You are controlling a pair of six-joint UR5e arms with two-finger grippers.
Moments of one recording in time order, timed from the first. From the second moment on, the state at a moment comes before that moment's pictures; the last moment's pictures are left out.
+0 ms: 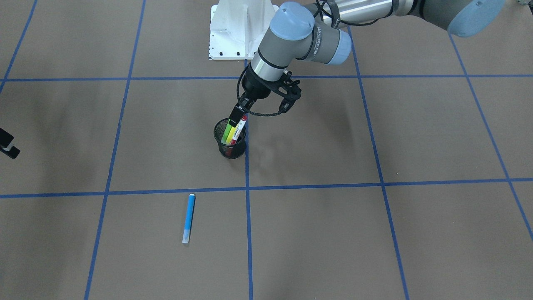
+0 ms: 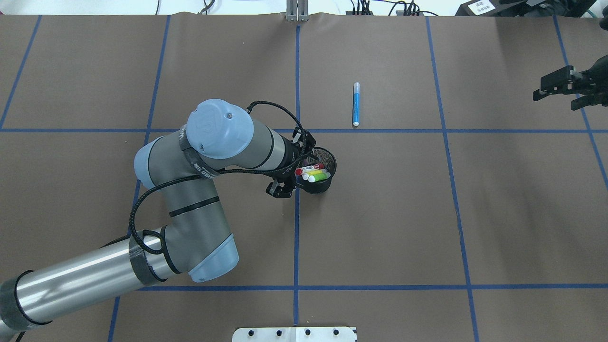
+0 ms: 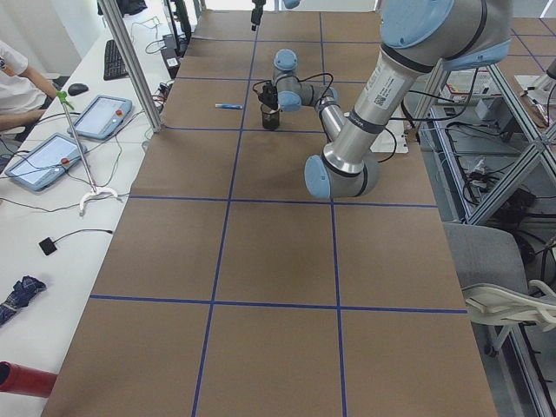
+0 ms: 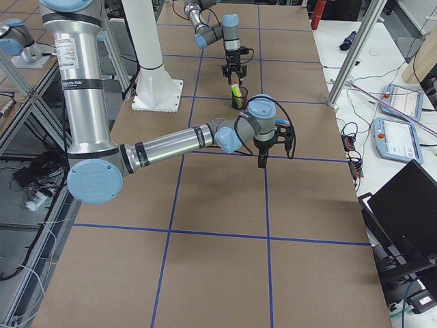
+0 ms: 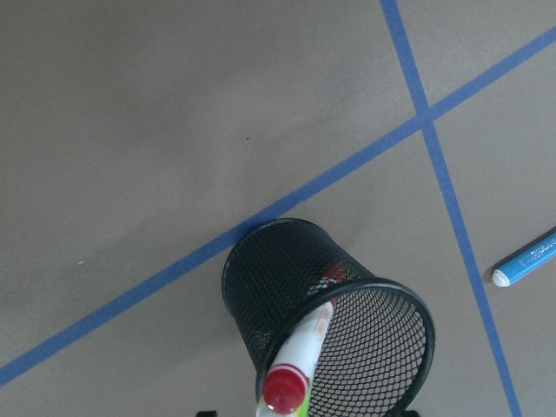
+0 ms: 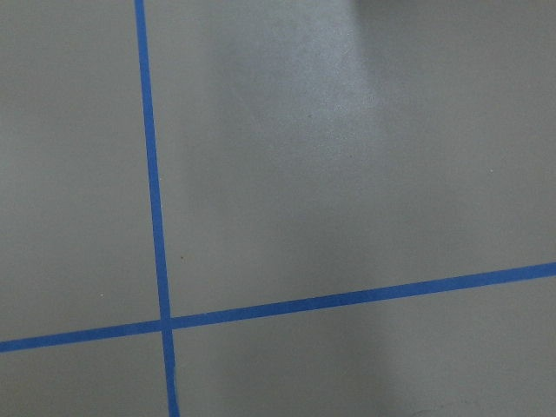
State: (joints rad) left arm -0.51 -2.31 -1.59 -2.01 -1.88 -2.40; right arm 1.23 -1.47 1.77 -1.24 2.29 0.84
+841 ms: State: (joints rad) left arm -0.52 -2.31 -1.59 -2.00 -1.88 -2.40; right arm 1.23 -1.47 1.77 -1.24 2.27 0.84
